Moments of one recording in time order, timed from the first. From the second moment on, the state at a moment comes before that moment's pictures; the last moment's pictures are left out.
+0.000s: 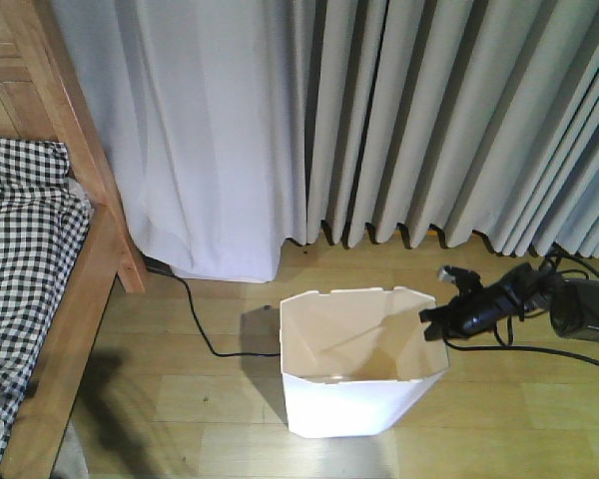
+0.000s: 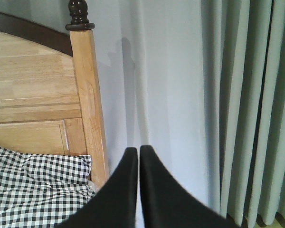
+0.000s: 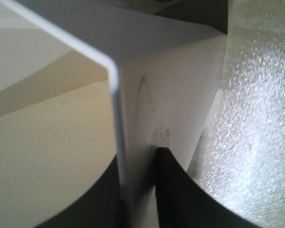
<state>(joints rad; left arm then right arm) 0.01 -0.02 0.03 0.03 0.08 0.00 -0.21 3.24 -2.21 0.74 0.76 -0.86</state>
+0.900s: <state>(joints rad) 0.01 -0.02 0.03 0.03 0.08 0.00 -0.21 3.22 -2.30 0.66 0.89 -0.73</state>
